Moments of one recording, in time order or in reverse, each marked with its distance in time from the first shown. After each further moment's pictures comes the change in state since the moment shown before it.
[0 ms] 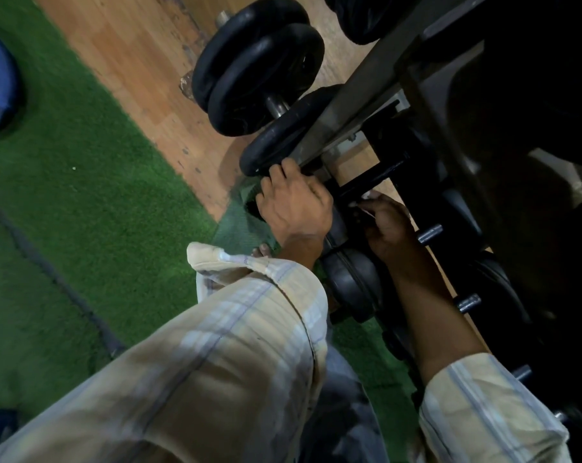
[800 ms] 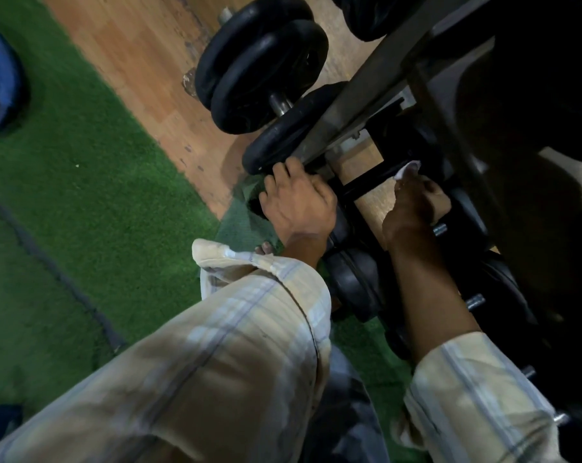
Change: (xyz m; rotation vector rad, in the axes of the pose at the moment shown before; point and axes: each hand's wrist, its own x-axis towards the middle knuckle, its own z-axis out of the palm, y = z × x) left_hand 0.000 -0.001 0.003 -0.001 -0.014 0.011; right_hand 0.035 -0.021 0.004 0.205 0.600 -0.303
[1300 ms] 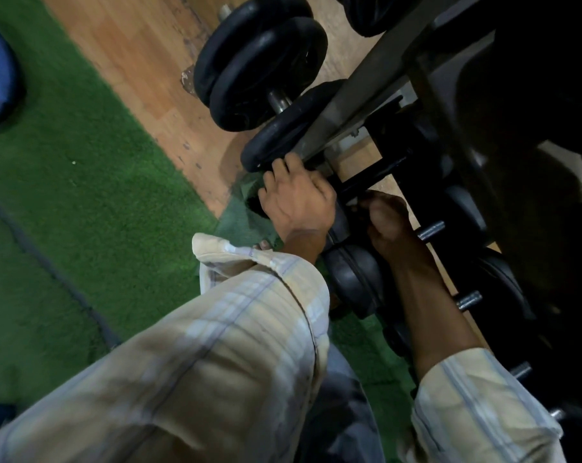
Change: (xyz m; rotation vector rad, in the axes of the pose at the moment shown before) left_hand 0.001 -0.001 0.001 0.027 -0.011 -0.003; right_hand -0.036 0.008 -0.022 -0.411 -0.597 0.212
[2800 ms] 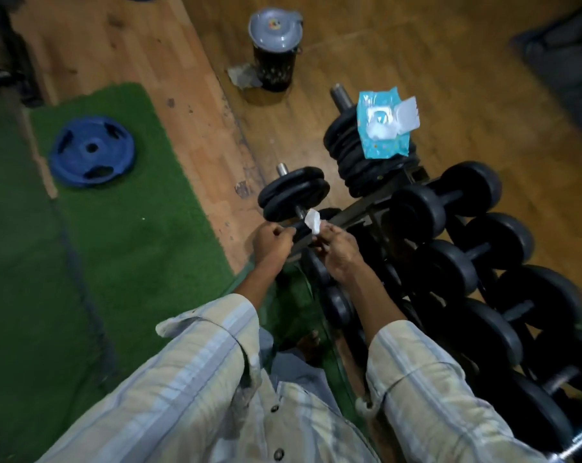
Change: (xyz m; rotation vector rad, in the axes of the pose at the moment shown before) left_hand -0.035 -0.074 -0.317 -0.925 -0.281 -0.442; right_hand -0.349 -0.103 0.090 0.175 -0.303 -0.226
